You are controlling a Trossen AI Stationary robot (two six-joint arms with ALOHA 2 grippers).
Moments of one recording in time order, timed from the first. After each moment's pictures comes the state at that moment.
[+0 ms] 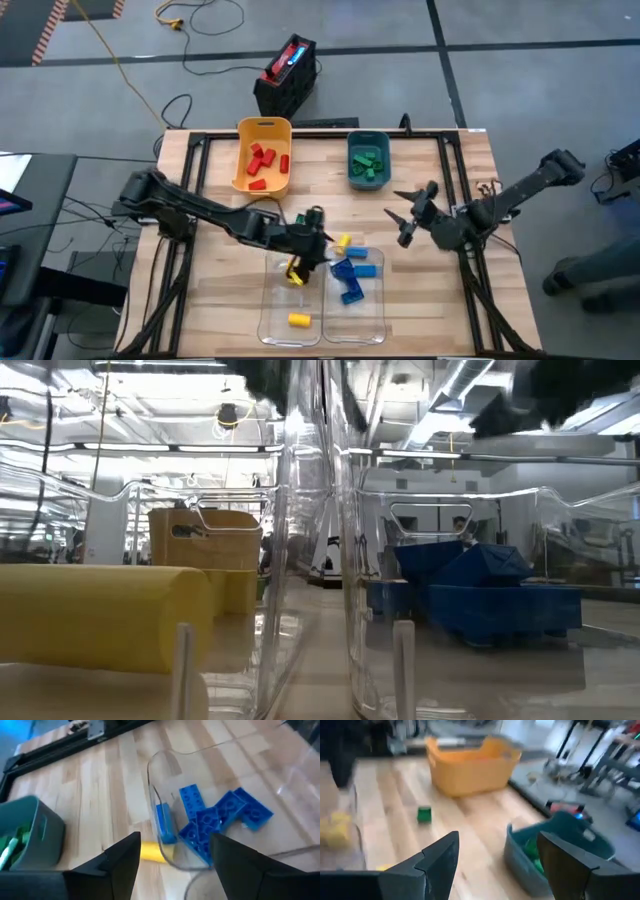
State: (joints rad) left arm -0.27 1.65 1.23 -0.19 -0.24 0.20; right arm 0.48 0.90 0.61 -0.30 1.02 0.36
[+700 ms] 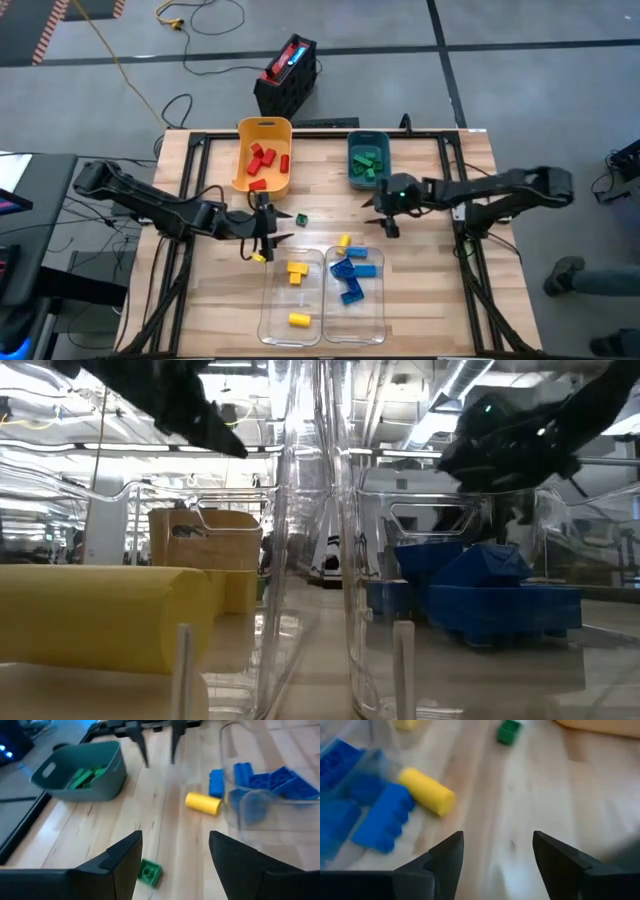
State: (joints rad) left arm -0.27 1.18 0.70 -0.01 -0.48 -0.01; right arm -0.21 1.28 0.44 0.17 -0.22 -0.29
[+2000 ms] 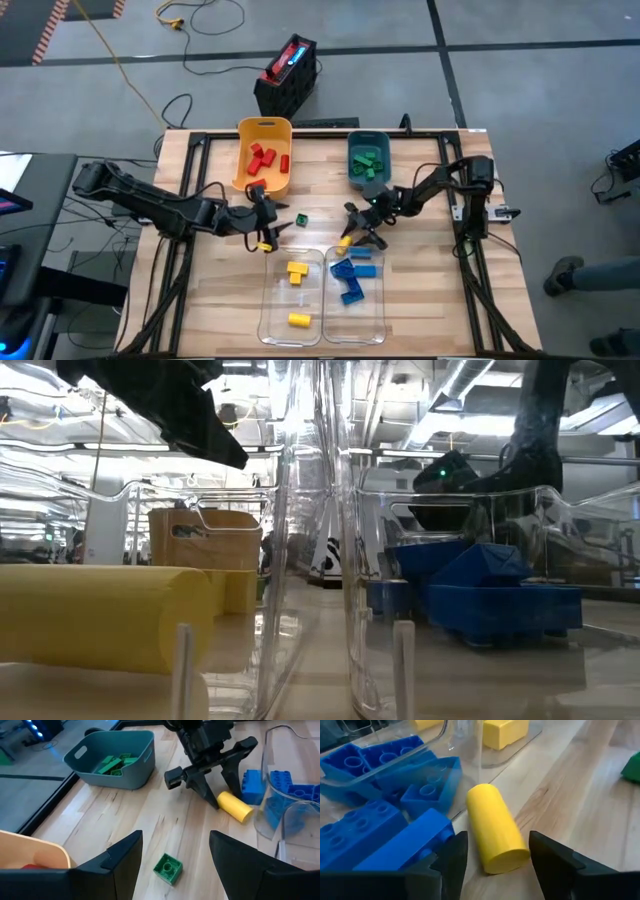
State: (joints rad) left arm -0.22 1.18 0.68 -0.01 -0.56 -0.11; right arm -0.23 1.90 0.55 0.75 -0.76 -0.40
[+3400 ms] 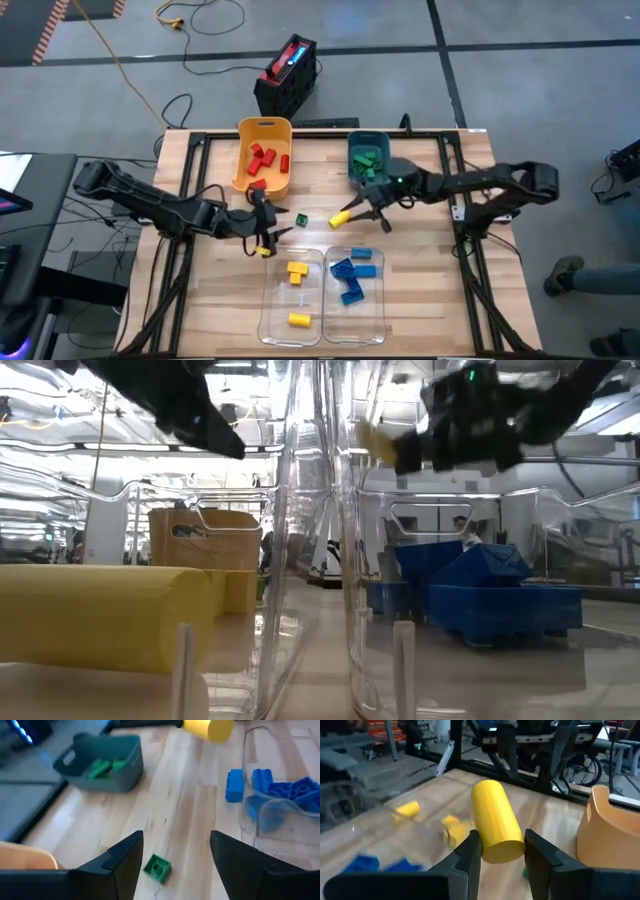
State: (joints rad) left arm -0.27 1.18 0.71 -0.05 -0.55 -0.11; right arm -0.25 1.40 0.57 0.58 -0.66 -0.29
